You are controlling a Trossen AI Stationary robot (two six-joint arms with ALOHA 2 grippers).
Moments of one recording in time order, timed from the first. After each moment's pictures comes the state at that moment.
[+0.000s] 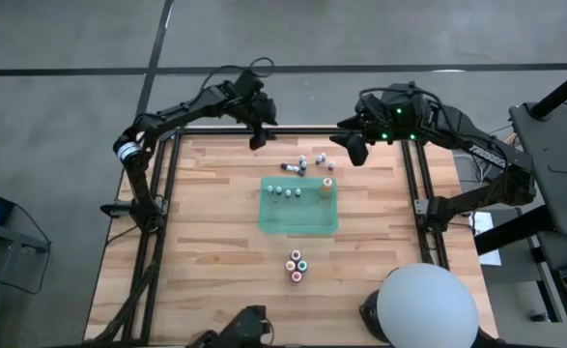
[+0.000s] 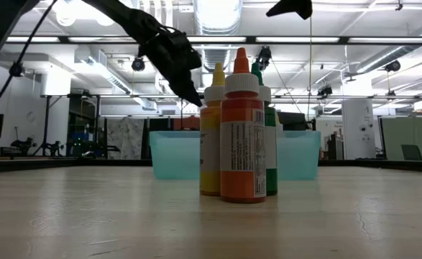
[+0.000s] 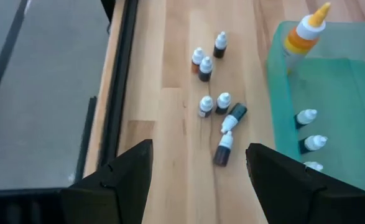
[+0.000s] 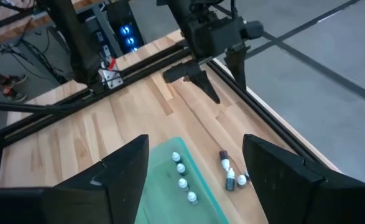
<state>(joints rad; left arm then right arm) 0.71 1.81 1.62 -0.70 0.41 0.57 -0.36 1.26 1.53 -0.79 -0.05 0.26</state>
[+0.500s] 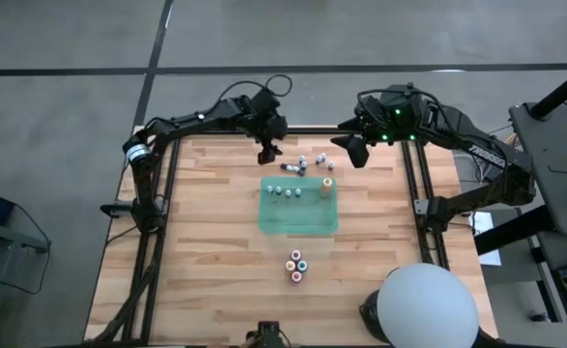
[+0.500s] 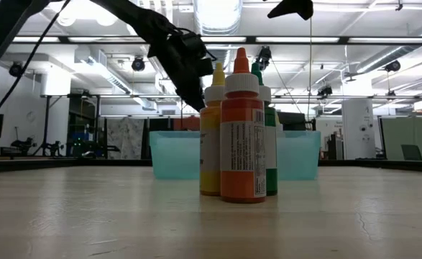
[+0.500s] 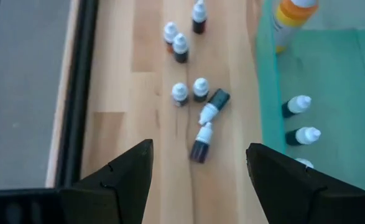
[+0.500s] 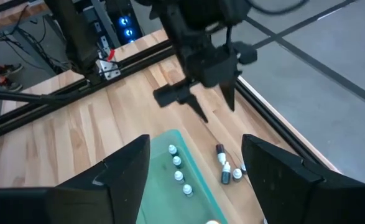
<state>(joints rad) 0.58 1.87 1.62 -0.72 0.27 0.53 -0.36 1.26 1.53 -0.81 -0.05 0.23</state>
